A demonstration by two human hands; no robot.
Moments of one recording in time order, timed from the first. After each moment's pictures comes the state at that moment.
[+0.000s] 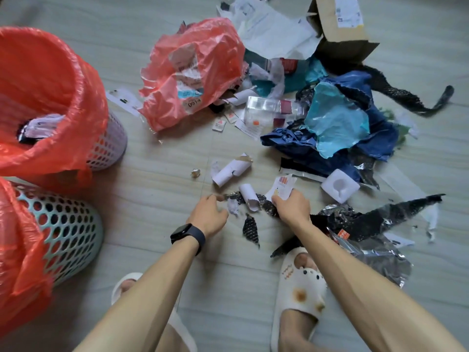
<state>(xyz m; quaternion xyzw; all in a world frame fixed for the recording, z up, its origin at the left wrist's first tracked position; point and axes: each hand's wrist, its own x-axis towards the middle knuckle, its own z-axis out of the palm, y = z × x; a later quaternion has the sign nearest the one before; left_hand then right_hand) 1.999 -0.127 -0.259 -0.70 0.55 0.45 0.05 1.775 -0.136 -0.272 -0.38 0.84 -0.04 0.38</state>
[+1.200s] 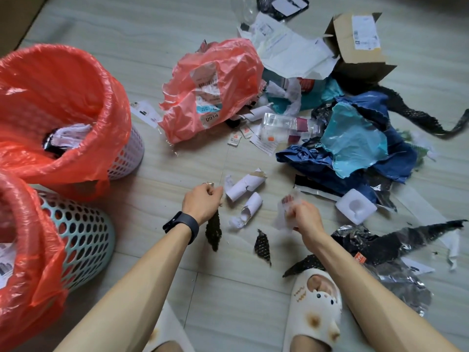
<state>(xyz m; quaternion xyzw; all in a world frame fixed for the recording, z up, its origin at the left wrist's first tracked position) 2.032 -0.181 -0.225 -0.77 0.48 0.42 -0.06 1.785 -0.149 -0.243 -0.22 0.77 -0.23 0.55</state>
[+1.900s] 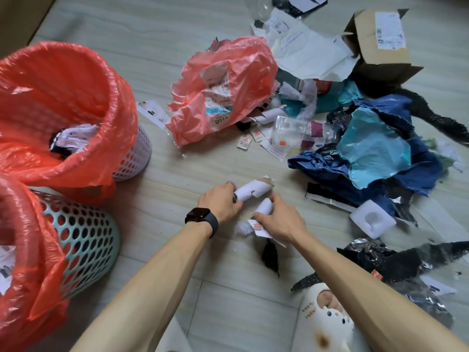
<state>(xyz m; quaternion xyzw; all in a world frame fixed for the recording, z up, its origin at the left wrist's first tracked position) 2.020 -0.205 -0.255 -0.68 0.65 0.32 0.09 1.837 -0.178 -0.266 -0.55 0.71 0.08 0.42</state>
